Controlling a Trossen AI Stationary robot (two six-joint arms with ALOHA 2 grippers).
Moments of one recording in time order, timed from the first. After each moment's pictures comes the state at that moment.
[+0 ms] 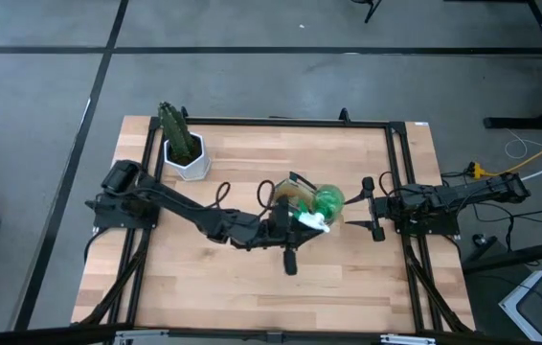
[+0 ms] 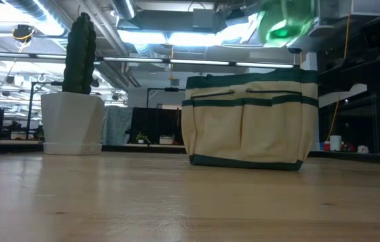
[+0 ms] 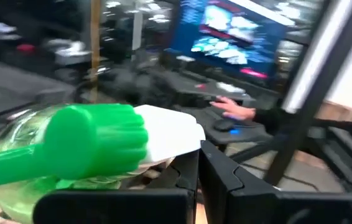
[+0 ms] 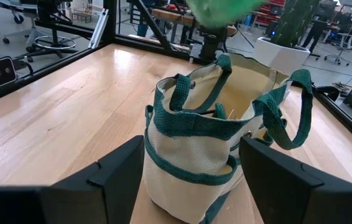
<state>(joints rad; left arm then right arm) -0.34 1.83 1.32 0.59 -0.46 -0.28 0.20 0.23 0.01 0.04 0.05 -0.17</state>
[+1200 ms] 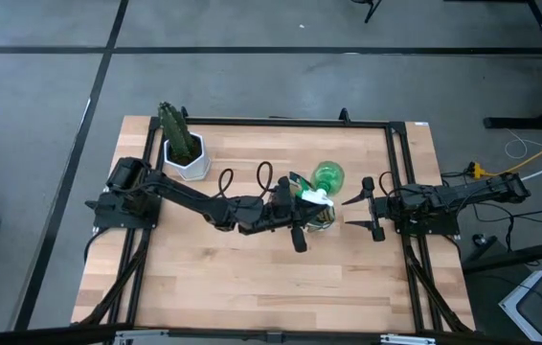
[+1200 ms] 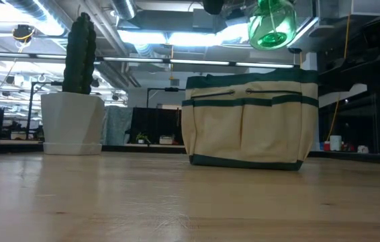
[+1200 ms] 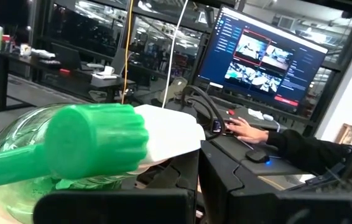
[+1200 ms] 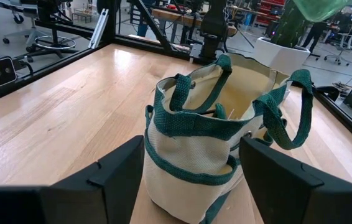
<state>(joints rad) -0.24 1.85 1.32 0.69 -0.50 -0.25 0.20 0.23 0.01 0.04 0.05 -0.17</state>
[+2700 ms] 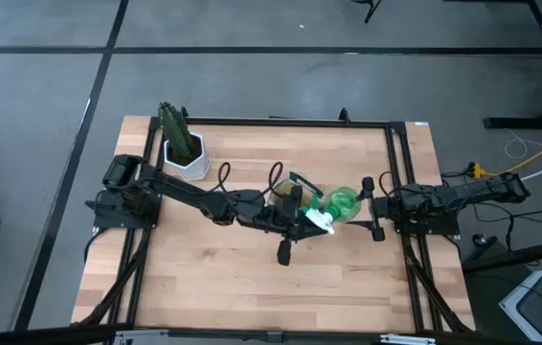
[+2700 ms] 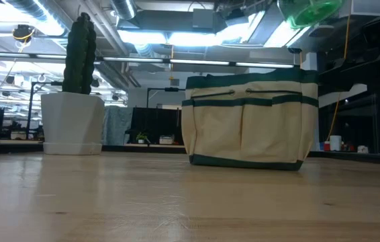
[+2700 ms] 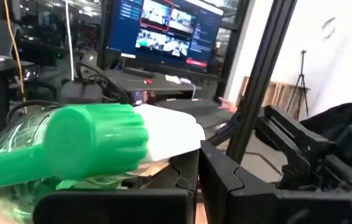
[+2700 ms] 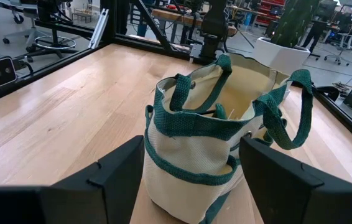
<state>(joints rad) -0.21 1.81 1.32 0.60 -0.05 -0.21 0.20 0.23 0.01 0.04 0.05 -0.17</state>
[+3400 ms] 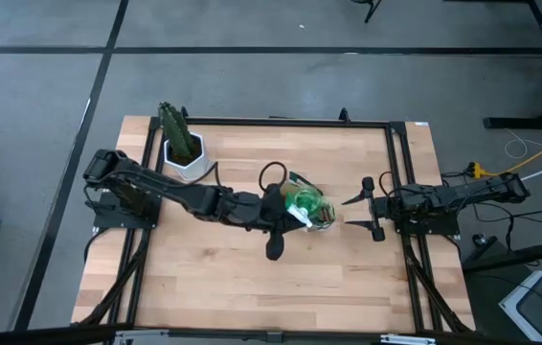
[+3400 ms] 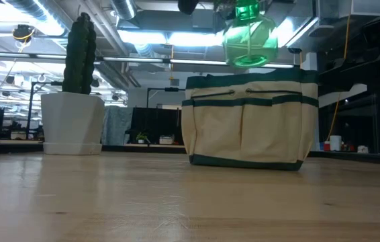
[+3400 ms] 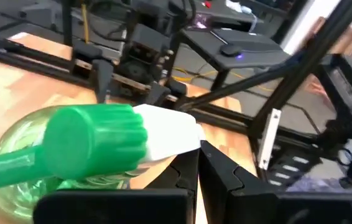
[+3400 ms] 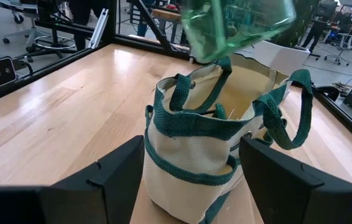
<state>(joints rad) -0.24 1.65 1.32 0.05 -0.24 -0.41 0.20 0.23 0.01 0.04 0.05 -0.17</state>
